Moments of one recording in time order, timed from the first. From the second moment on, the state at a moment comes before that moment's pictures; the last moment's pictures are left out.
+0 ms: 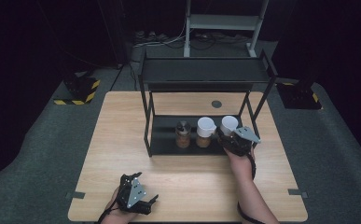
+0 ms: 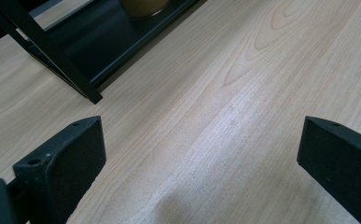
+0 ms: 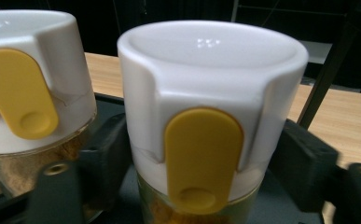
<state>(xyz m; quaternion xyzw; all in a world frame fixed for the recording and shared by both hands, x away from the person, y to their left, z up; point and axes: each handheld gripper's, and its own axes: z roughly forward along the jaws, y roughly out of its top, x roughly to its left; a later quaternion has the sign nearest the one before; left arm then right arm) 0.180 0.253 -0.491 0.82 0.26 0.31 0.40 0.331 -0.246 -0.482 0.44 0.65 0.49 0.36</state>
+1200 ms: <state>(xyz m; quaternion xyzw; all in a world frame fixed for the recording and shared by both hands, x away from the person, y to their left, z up) 0.179 0.252 -0.491 0.83 0.25 0.31 0.39 0.306 -0.252 -0.468 0.43 0.65 0.51 0.36</state>
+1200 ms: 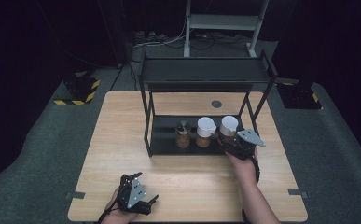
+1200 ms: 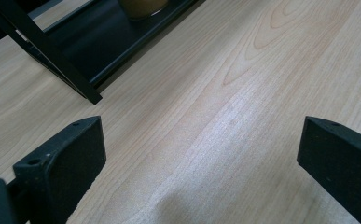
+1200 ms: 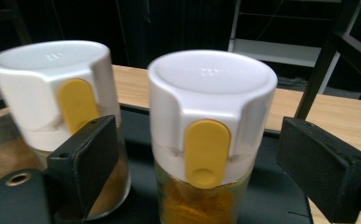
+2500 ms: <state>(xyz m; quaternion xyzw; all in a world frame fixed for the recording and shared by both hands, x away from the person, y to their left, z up) 0.180 0.252 -0.491 0.83 0.25 0.31 0.39 0.249 -0.261 -0.448 0.41 0.65 0.52 0.37</state>
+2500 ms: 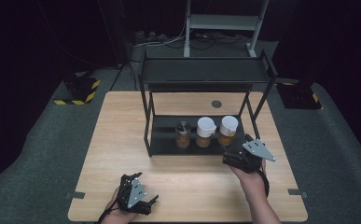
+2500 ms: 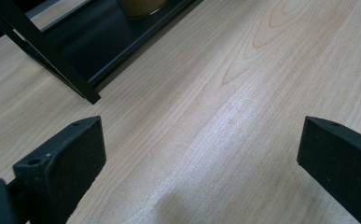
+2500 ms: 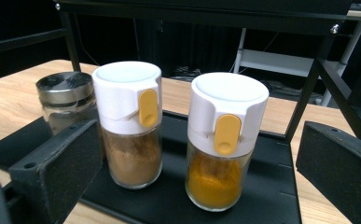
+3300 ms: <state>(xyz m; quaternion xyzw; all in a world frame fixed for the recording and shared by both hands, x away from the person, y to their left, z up) 0.179 0.250 -0.491 0.83 0.25 0.31 0.39 0.187 -0.260 -0.468 0.39 0.68 0.49 0.38</state>
